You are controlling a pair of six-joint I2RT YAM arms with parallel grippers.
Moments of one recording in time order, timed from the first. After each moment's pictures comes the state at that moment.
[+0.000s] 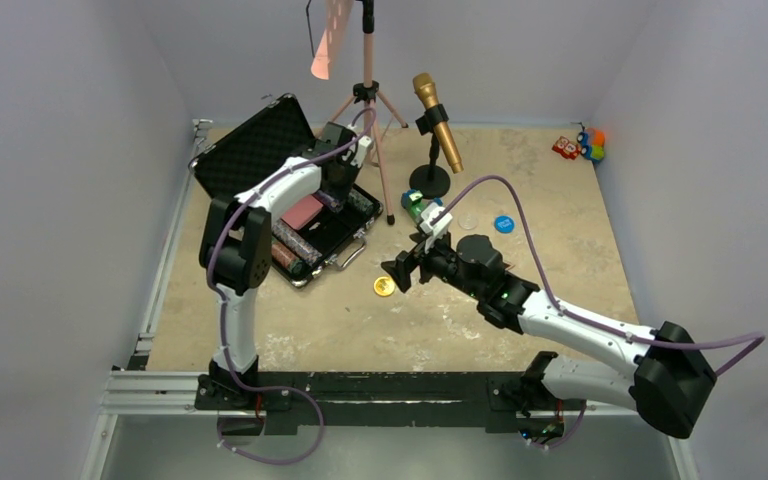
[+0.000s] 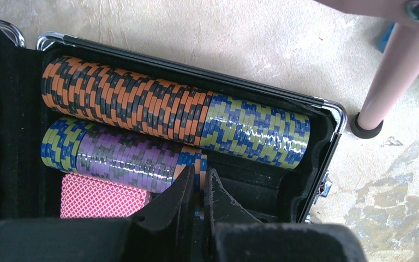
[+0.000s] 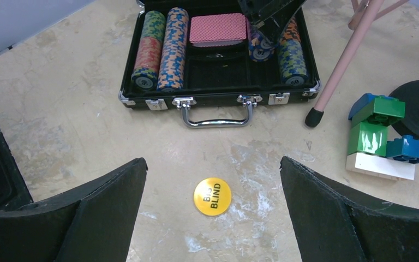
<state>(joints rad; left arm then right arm) -0.39 2.08 1.69 -0.58 -0.02 0.09 0.84 1.10 0.60 0.31 -0.02 0.10</state>
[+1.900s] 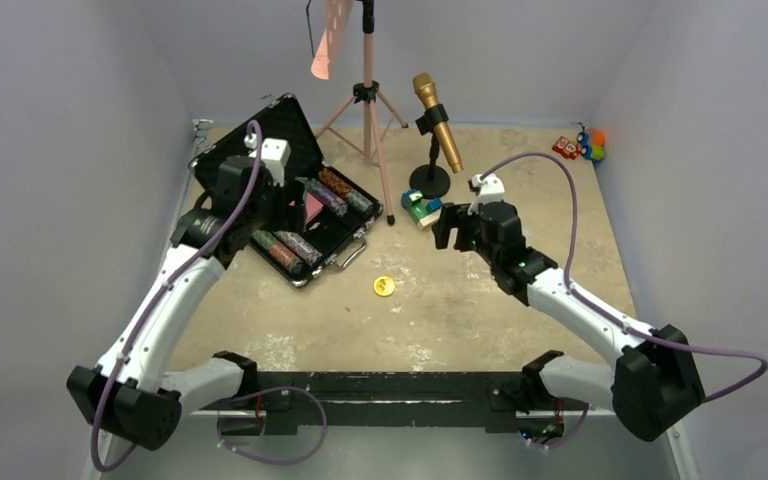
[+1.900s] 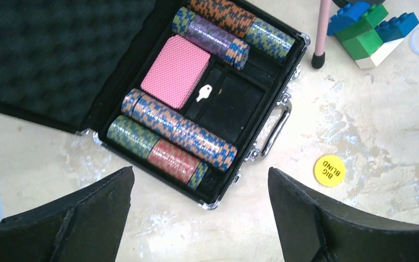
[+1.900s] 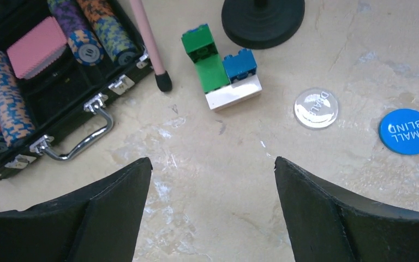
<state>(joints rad) -0.34 1.18 1.23 -0.72 -0.11 -0.13 0.51 1.13 0.67 0.07 0.14 0.32</state>
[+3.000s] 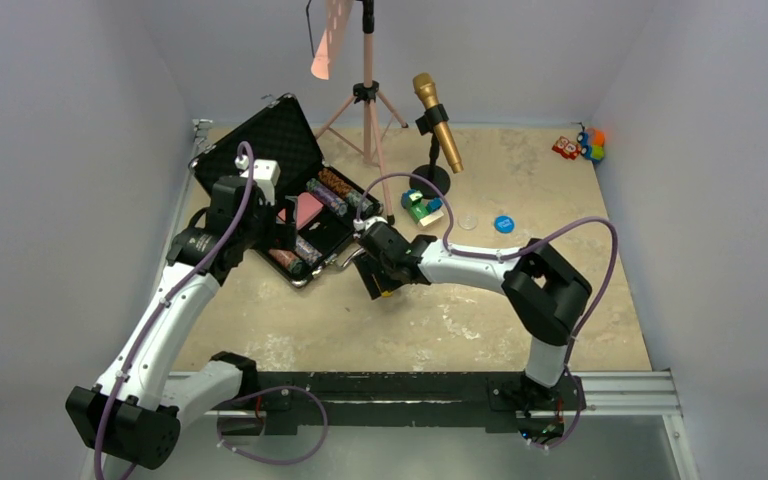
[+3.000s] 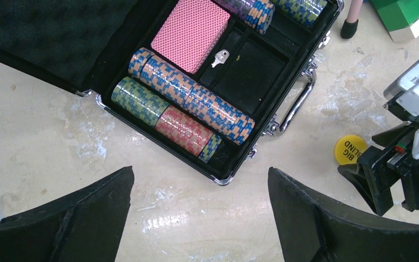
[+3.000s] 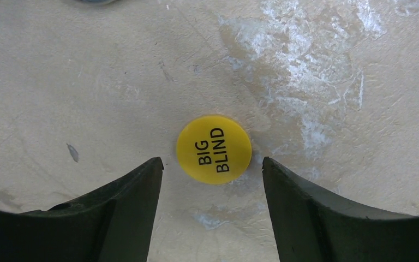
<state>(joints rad) -0.28 1.02 1.05 -0.74 -0.10 -0.14 0.94 1.81 1.16 -0.40 0.17 0.39</state>
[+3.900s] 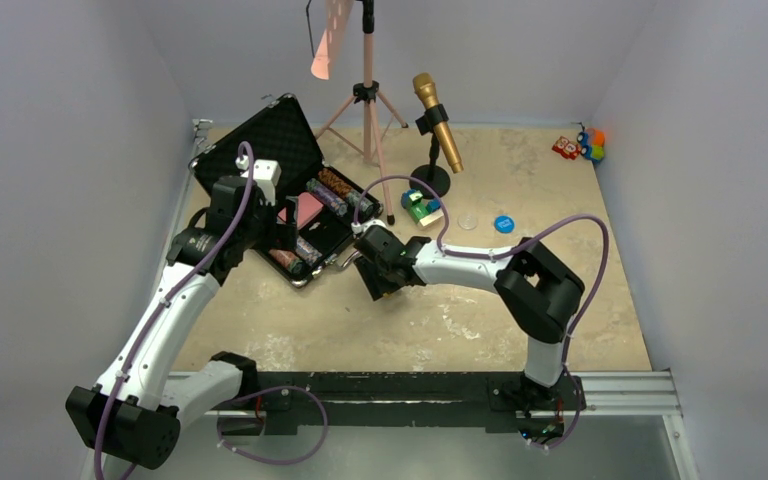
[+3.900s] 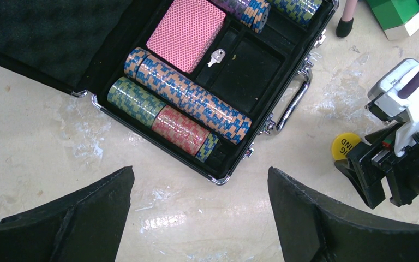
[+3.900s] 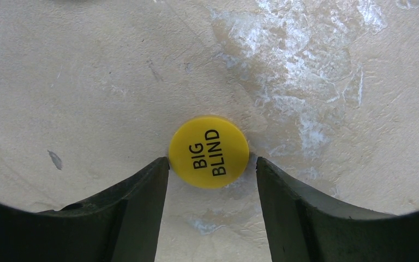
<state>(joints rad) -0.28 1.02 1.05 -0.74 -0.08 -0.14 0.96 1.85 1.18 -0.43 0.22 0.39</state>
